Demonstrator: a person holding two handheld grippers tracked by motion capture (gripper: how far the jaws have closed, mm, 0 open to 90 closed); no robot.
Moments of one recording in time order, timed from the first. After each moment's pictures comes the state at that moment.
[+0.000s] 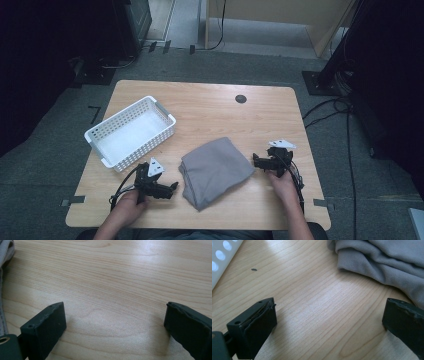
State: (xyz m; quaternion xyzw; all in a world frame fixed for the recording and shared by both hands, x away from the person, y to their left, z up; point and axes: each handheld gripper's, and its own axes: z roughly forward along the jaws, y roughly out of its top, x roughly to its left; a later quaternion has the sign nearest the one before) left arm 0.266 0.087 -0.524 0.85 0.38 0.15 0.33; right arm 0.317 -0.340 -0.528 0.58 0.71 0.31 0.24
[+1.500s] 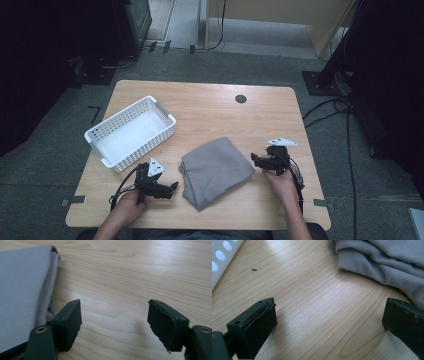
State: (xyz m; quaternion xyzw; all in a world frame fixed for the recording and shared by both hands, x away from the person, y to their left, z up) left arm 0.266 0.086 -0.524 0.85 0.38 0.15 0.33; right arm 0.307 -0.329 -0.498 0.55 0.74 0.34 0.19
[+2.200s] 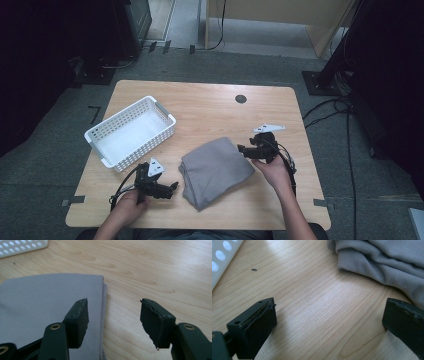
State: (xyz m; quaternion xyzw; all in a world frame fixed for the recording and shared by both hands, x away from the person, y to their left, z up) left arm 0.267 0.086 -0.524 0.85 0.38 0.15 0.33; right arm 0.332 -0.290 -0.454 0.49 0.78 0.36 0.13
